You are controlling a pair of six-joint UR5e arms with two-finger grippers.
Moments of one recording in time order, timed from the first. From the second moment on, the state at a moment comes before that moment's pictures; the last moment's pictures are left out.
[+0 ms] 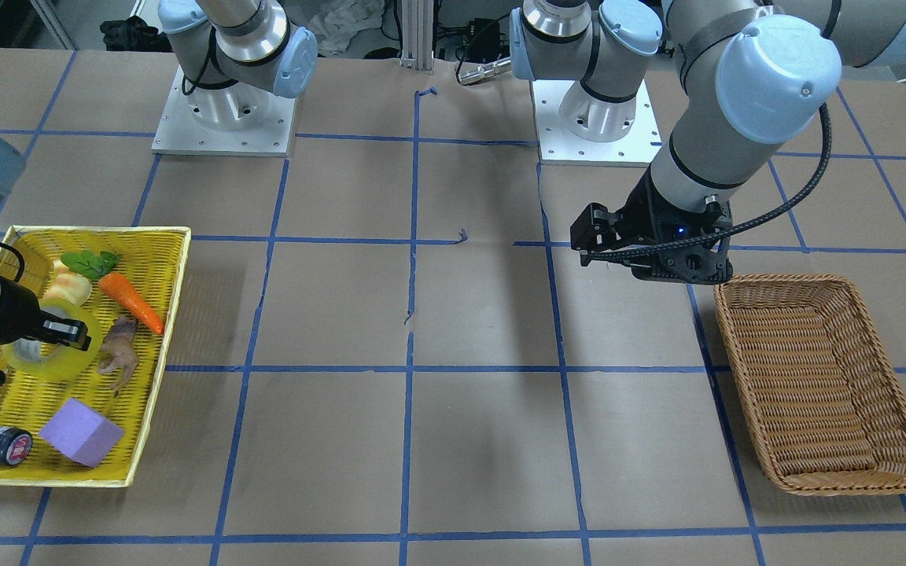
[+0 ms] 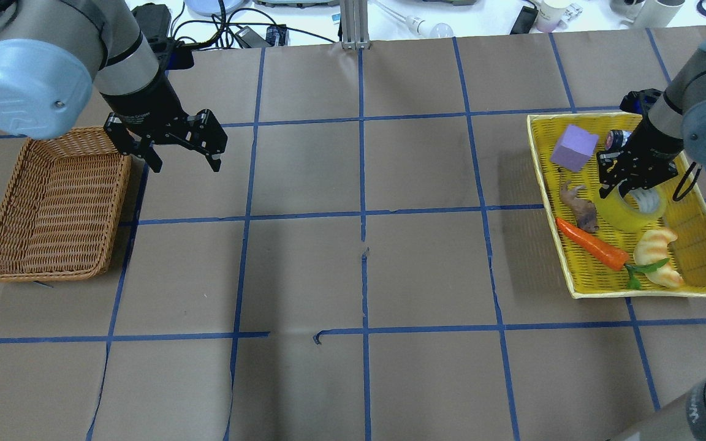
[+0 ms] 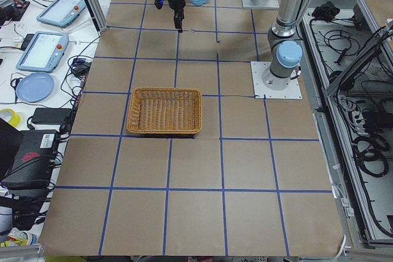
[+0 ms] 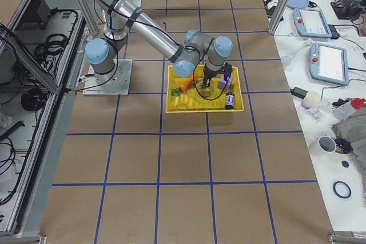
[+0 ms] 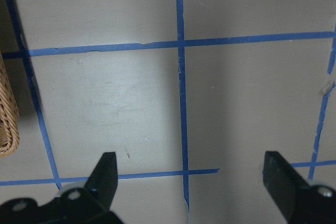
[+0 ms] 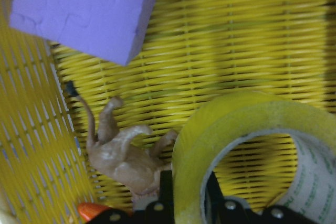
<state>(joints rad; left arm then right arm) -1.54 -1.70 -1.59 -1.53 1.55 0.07 1.14 -1.21 1.77 -1.97 -1.56 -0.25</state>
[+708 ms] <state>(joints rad) -1.54 -1.70 -1.59 -1.53 1.55 0.07 1.21 -1.34 1.63 -1.78 -1.59 -0.20</state>
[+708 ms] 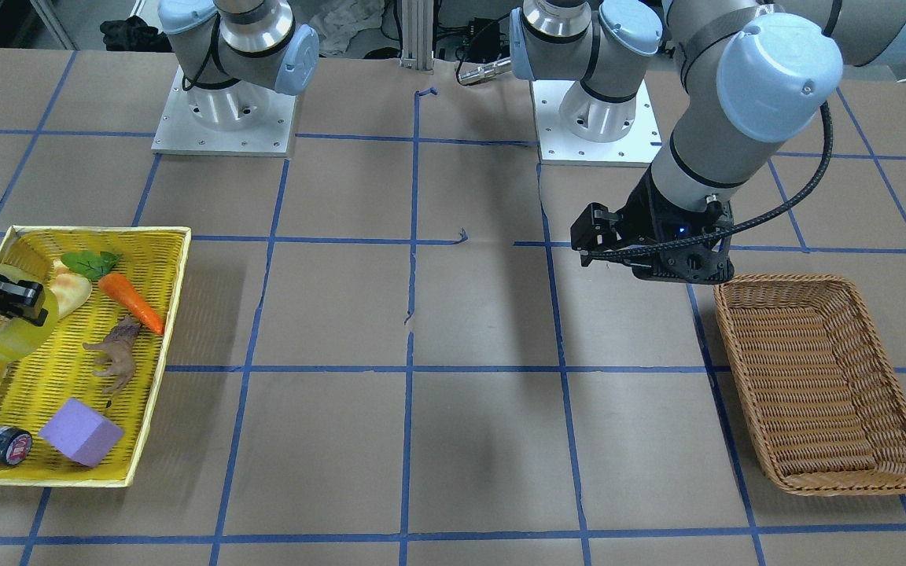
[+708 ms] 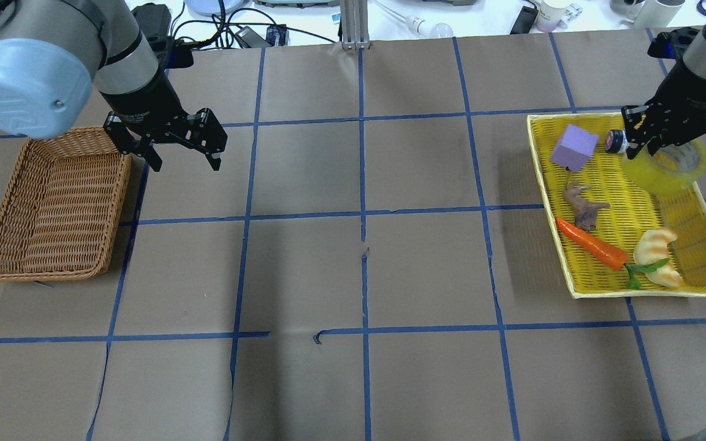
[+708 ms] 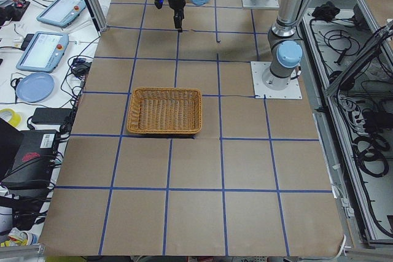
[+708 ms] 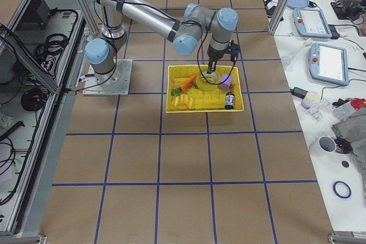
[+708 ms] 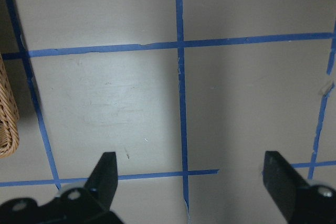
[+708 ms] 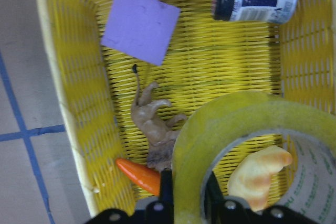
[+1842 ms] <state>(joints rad) -1.54 -1.68 -1.58 -1.51 1.56 0.07 1.87 -1.26 1.63 -1.93 -1.50 0.51</state>
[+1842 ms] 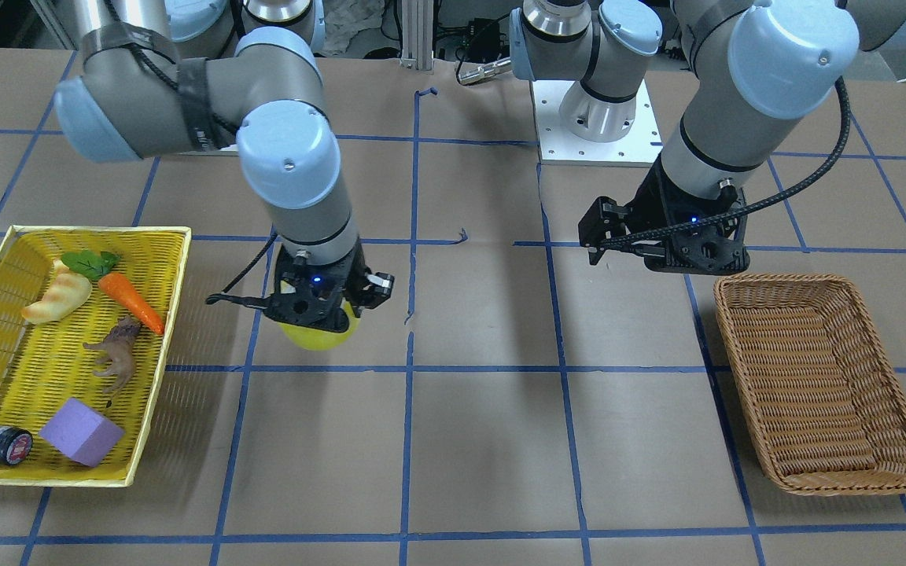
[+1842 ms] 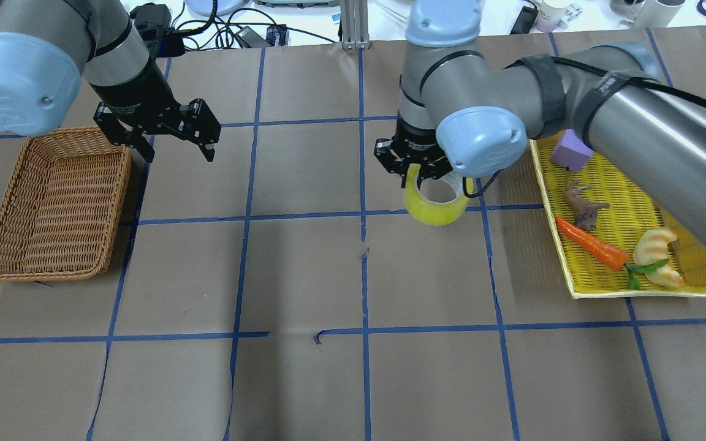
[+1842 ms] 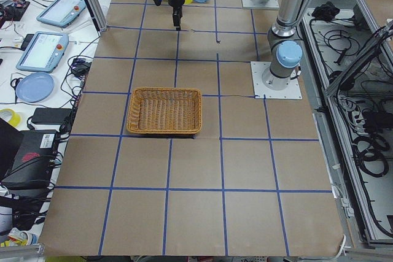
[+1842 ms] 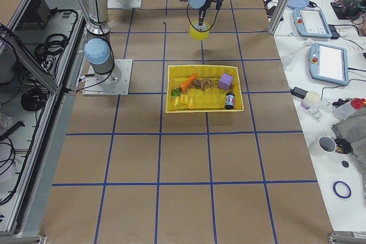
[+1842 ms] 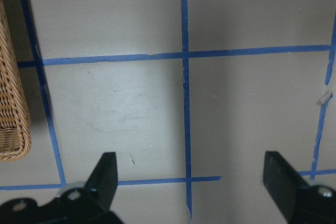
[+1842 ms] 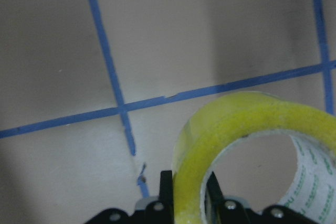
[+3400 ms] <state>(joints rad) -1.54 -1.70 -1.59 -1.51 1.55 0.07 2.06 -1.11 1.69 -2.17 -1.35 0.81</state>
